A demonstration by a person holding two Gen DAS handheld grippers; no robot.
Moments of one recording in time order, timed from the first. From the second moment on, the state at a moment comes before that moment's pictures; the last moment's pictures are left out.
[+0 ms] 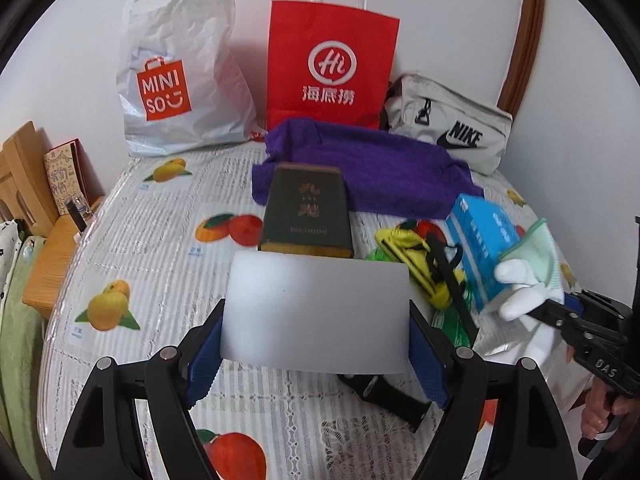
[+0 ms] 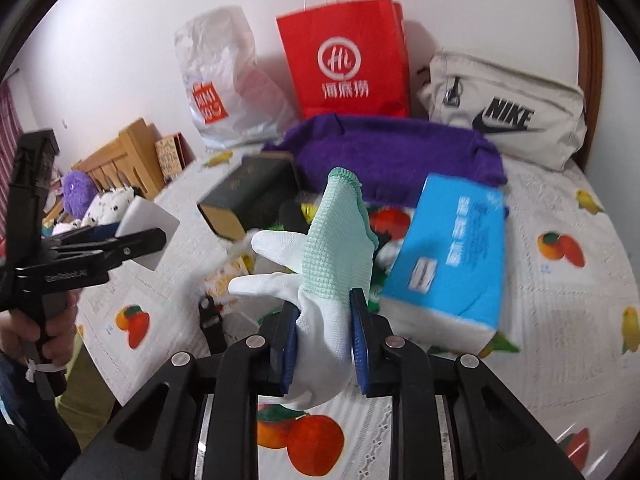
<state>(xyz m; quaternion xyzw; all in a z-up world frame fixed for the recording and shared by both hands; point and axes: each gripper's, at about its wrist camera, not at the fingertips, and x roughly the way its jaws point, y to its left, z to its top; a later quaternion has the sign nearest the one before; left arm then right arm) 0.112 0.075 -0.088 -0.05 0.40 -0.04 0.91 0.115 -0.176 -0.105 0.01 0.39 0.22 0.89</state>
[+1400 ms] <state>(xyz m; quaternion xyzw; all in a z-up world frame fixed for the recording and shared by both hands) 0.332 0.060 -0.081 -0.03 0.44 -0.03 0.90 0.370 -0.222 -0.099 -0.02 0.41 0.15 0.90</state>
